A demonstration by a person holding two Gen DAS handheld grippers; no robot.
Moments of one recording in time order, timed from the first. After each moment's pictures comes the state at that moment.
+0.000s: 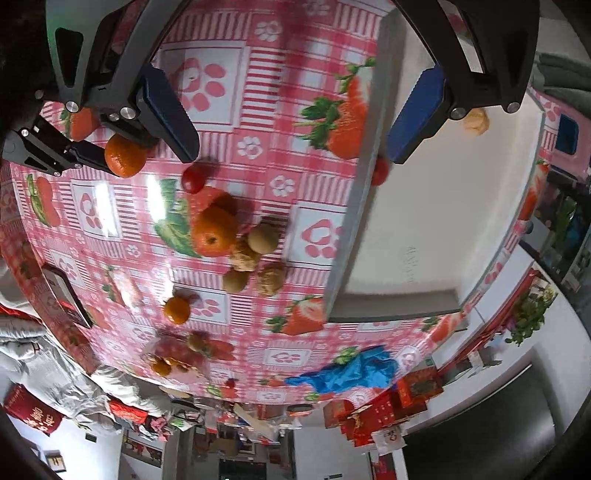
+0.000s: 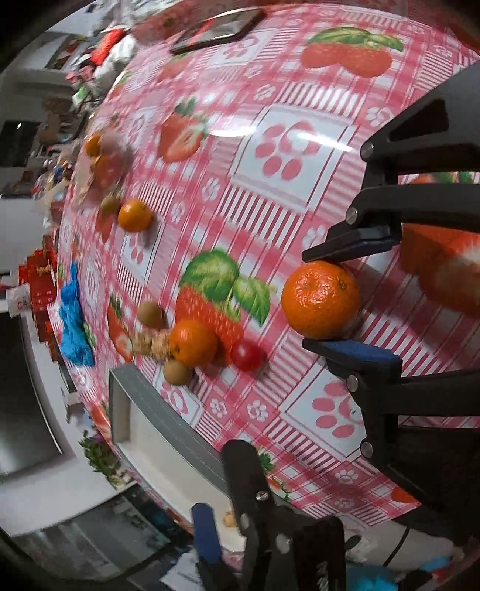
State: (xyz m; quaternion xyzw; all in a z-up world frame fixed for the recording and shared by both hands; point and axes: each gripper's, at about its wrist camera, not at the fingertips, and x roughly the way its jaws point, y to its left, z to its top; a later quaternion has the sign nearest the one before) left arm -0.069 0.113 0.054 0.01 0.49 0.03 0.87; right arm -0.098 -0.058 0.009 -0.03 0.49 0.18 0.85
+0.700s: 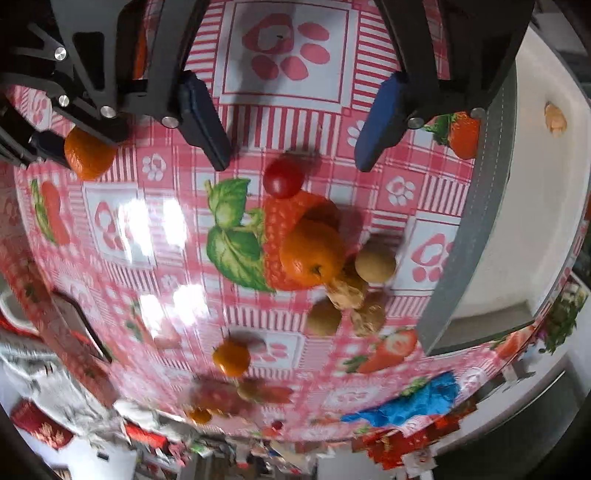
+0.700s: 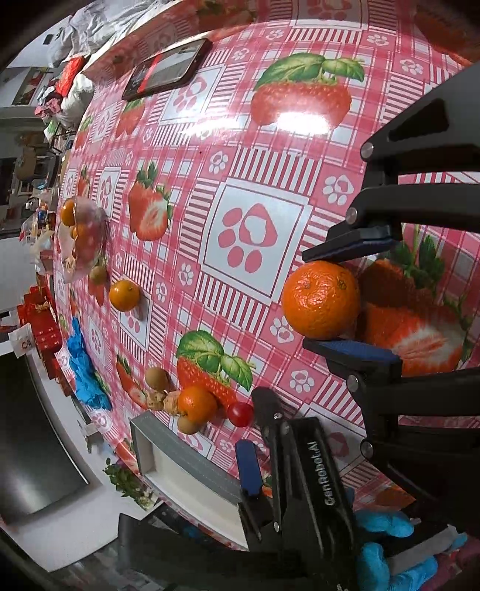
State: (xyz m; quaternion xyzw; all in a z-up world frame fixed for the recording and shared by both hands) left arm -0.039 0.059 0.011 -0.01 0.54 -0.01 0.84; right arm -0.104 -0.114 0.015 0.02 0.50 0.14 0.85
